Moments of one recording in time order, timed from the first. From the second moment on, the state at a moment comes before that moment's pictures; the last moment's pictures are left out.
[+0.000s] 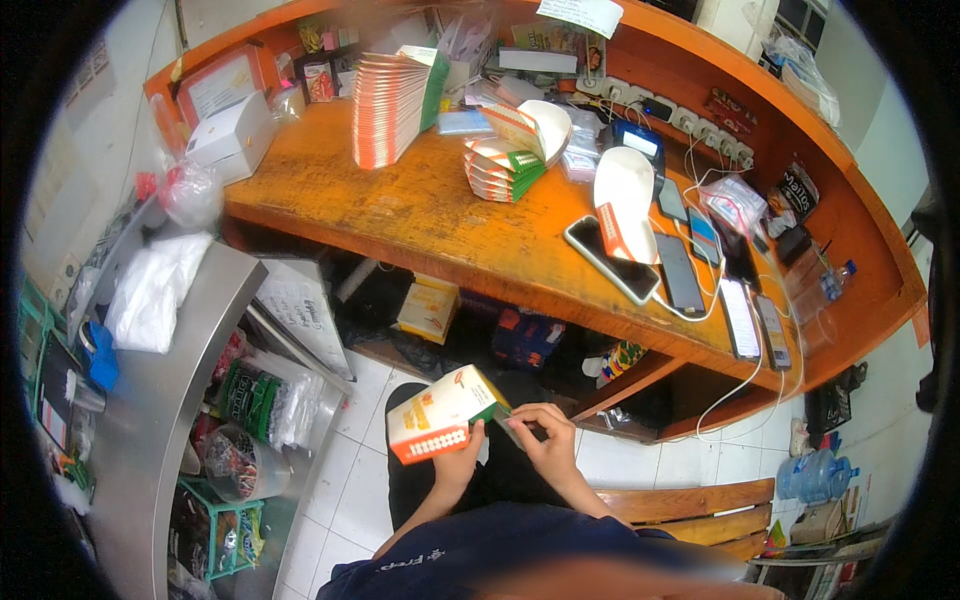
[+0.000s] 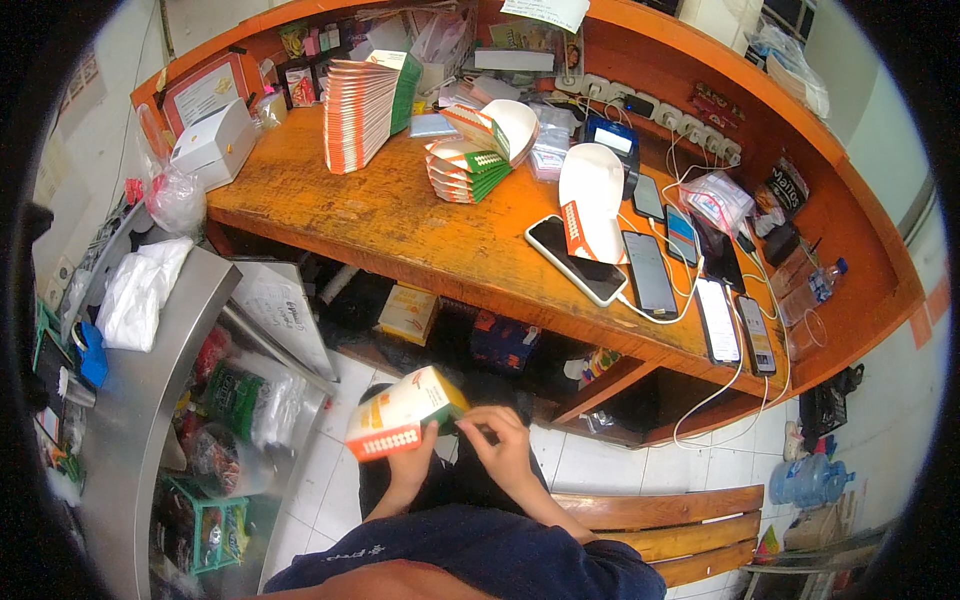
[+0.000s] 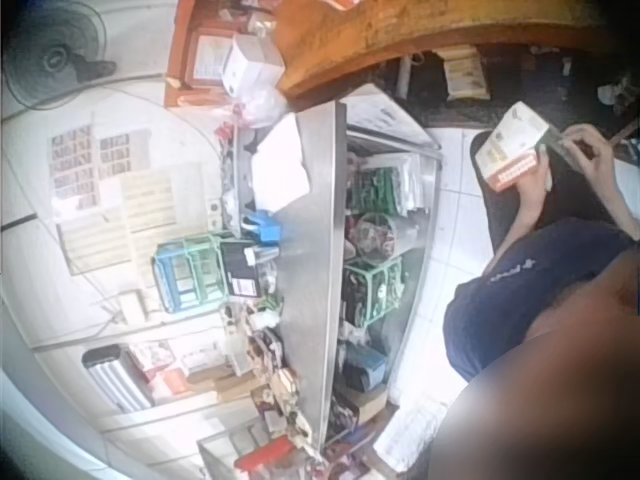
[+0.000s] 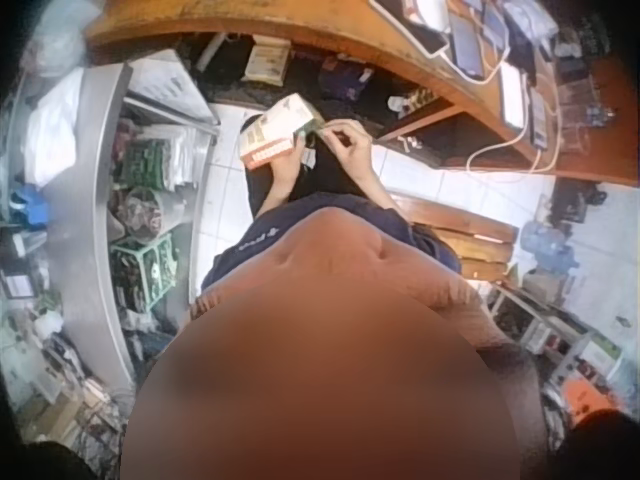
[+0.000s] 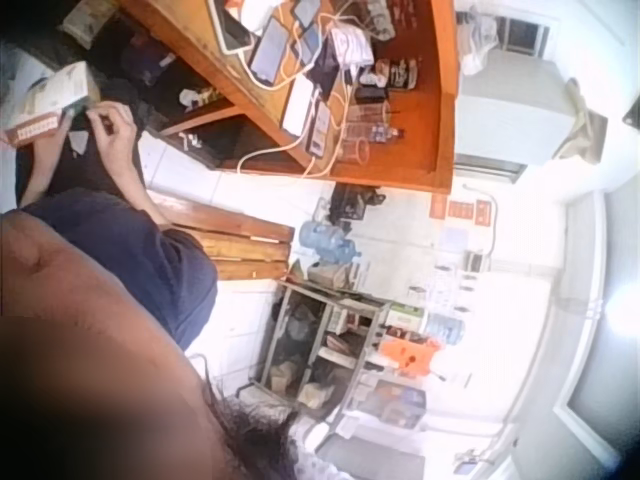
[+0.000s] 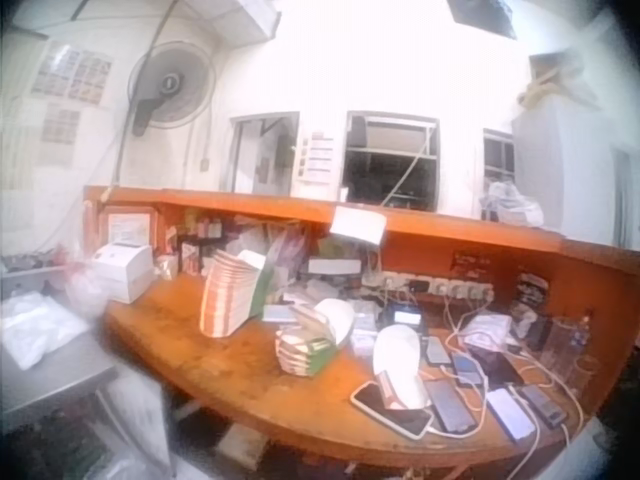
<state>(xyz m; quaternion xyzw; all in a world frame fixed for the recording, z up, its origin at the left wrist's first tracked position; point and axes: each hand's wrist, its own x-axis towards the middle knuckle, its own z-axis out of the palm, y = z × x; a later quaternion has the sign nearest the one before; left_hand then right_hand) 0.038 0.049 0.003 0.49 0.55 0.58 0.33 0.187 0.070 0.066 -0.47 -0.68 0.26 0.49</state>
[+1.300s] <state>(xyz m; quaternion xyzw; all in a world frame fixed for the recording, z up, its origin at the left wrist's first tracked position) 0.067 0.041 -0.007 0.79 0.43 0.25 0.35 0.238 0.094 -0.015 -0.69 -0.62 0.25 0.27</state>
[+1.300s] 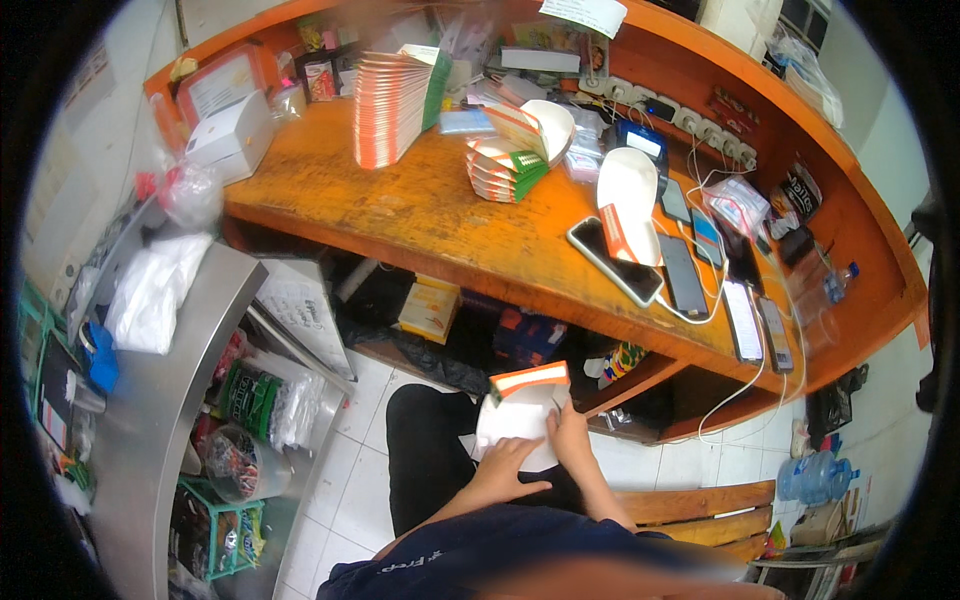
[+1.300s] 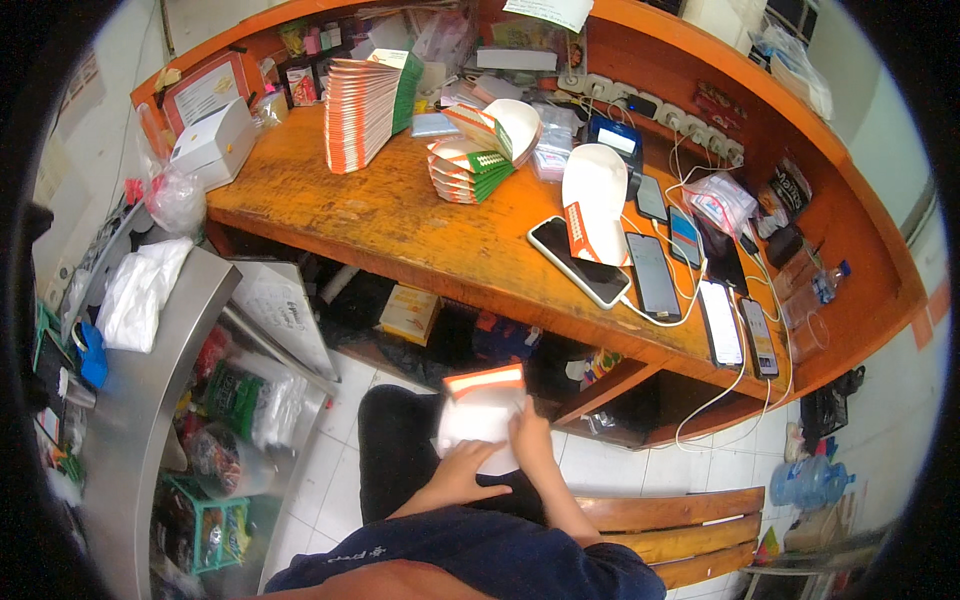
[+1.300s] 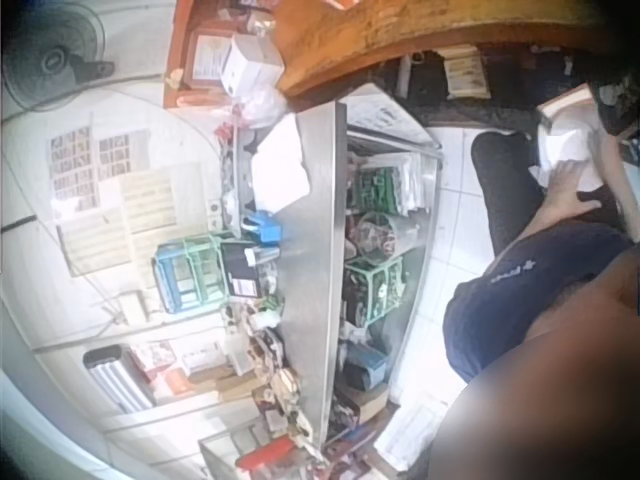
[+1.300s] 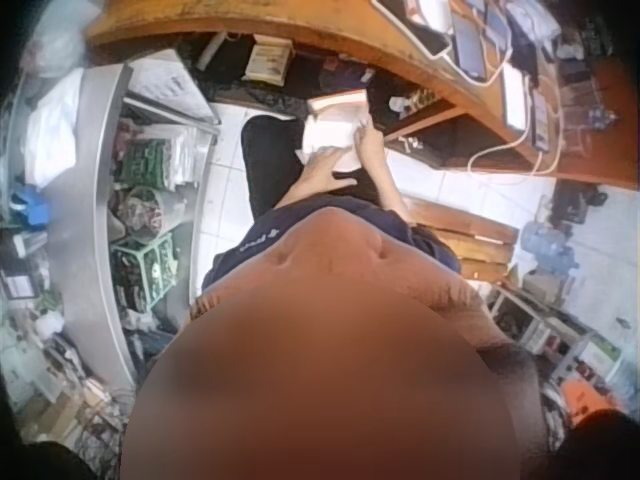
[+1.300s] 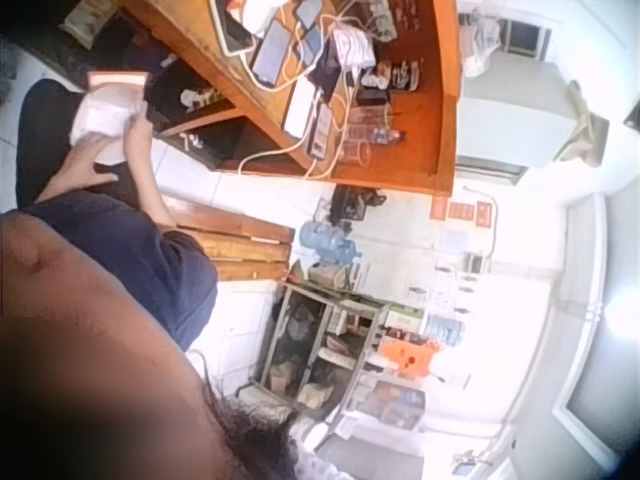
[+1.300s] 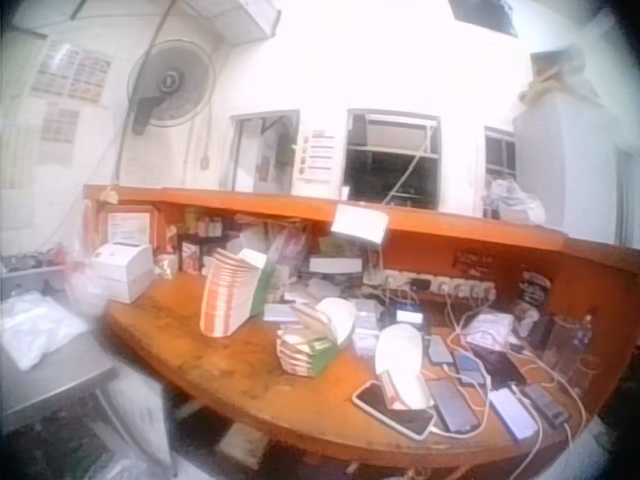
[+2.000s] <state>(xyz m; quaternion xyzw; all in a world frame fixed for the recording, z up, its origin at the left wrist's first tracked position) 0.114 0.037 -0.121 0.35 0.45 0.37 0.73 0.279 0.062 -0.065 -0.64 -0.48 0.53 0.27</state>
